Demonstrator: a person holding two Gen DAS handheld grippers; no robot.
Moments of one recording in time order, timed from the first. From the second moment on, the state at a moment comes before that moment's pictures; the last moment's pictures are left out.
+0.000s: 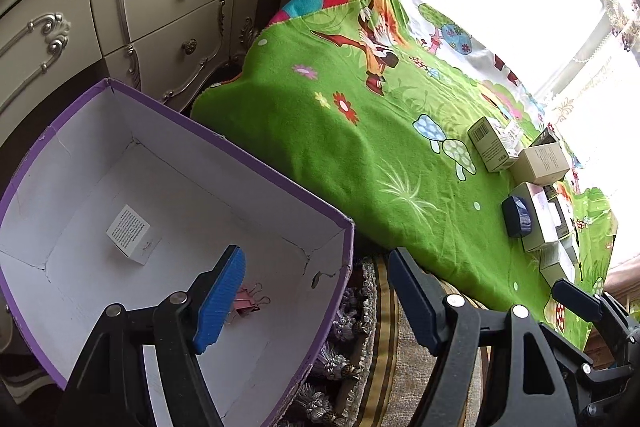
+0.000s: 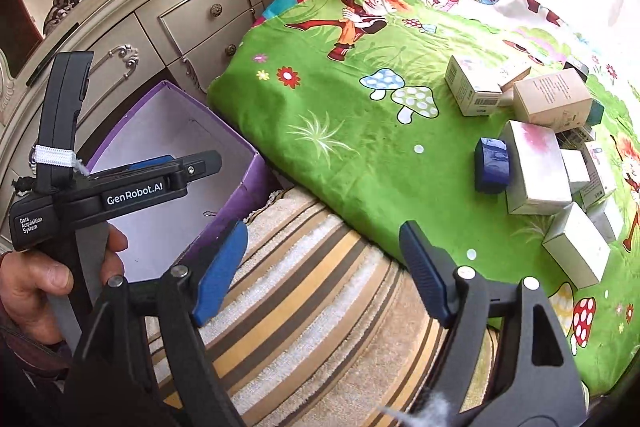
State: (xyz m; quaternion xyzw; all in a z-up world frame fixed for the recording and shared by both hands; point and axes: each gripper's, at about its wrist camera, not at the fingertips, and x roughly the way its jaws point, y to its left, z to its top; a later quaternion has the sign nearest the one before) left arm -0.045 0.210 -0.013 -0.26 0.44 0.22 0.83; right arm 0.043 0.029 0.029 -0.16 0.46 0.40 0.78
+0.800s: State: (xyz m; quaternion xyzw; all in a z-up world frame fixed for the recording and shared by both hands) left arm 0.062 0.091 -0.018 -0.15 0.50 0.08 0.85; right arm 0.157 -0.119 0.001 -0.02 0.51 0.11 0.86
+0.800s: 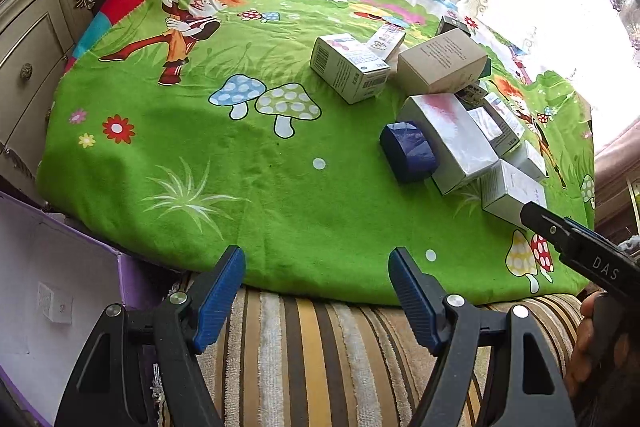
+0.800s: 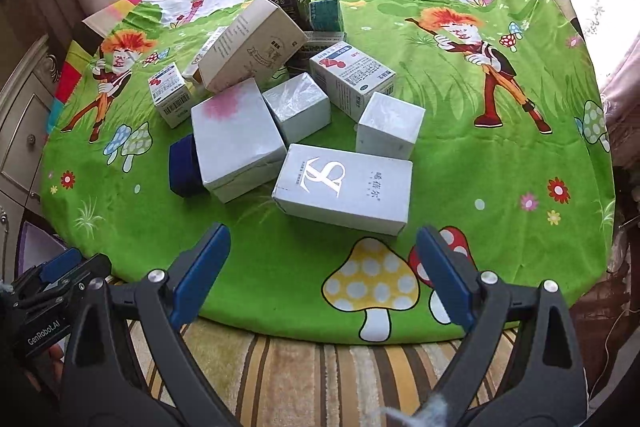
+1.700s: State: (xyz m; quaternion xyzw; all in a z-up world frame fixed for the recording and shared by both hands) left arm 0.164 0.051 -0.035 0.08 0.50 -0.13 0.85; right arm 0.198 -0.116 -0.034 -0.01 0.53 0.06 0.84
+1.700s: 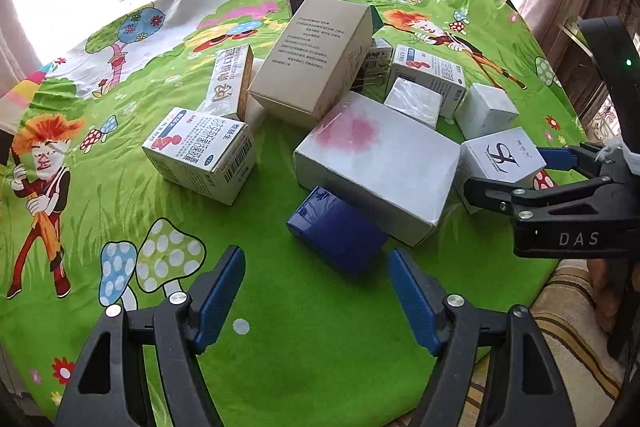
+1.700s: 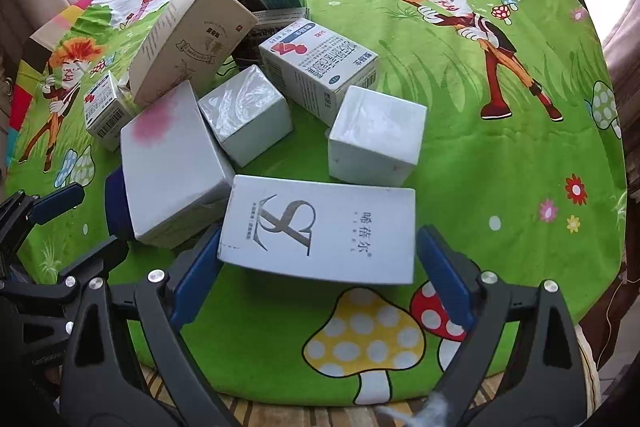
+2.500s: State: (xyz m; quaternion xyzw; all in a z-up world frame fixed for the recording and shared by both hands) left arm 0.152 0.047 -0.044 0.06 0.53 -0.14 0.84; right arm 0.201 -0.119 -0.041 0.00 0.53 0.06 0.84
